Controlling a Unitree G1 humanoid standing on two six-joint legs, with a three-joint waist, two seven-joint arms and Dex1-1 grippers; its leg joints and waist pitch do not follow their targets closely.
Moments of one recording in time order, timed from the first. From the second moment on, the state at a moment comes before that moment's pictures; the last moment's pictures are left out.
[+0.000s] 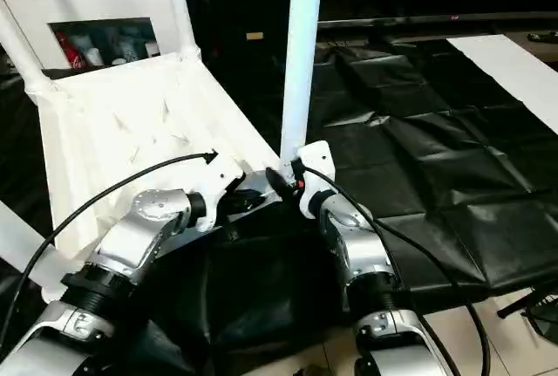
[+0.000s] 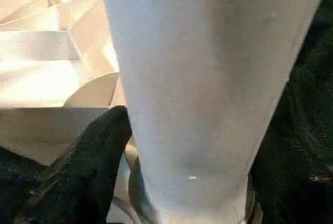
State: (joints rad) left arm -0.52 0.16 -0.24 0.41 0.05 0.33 -0.80; right arm -0.48 -0.09 0.03 0.57 0.04 0.11 0.55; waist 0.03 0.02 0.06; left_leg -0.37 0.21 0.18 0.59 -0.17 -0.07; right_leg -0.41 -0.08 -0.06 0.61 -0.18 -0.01
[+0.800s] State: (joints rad) left arm -0.45 0.38 -0.31 0.33 -0.05 0.18 -1.23; right arm -0.37 -0.56 -0.04 0.40 0.23 0.19 1.12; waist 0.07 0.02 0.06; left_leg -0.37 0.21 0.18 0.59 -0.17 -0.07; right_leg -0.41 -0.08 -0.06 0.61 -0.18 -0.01
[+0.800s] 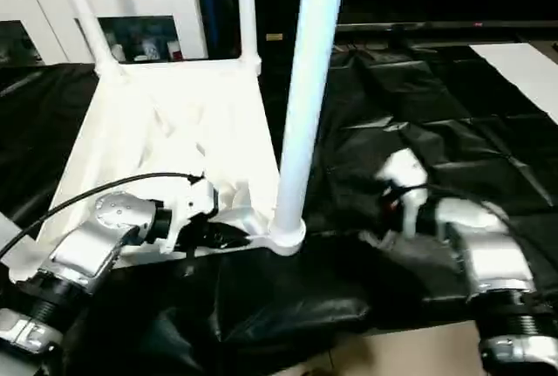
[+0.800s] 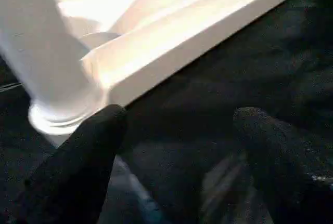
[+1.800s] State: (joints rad) left arm -0.14 0.12 0.16 -0.07 -0.13 0.28 -0.45; right arm -0.18 -0.19 -0.15 0.07 0.14 0.24 0.35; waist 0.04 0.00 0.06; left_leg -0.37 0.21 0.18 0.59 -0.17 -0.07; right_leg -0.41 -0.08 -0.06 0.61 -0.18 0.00
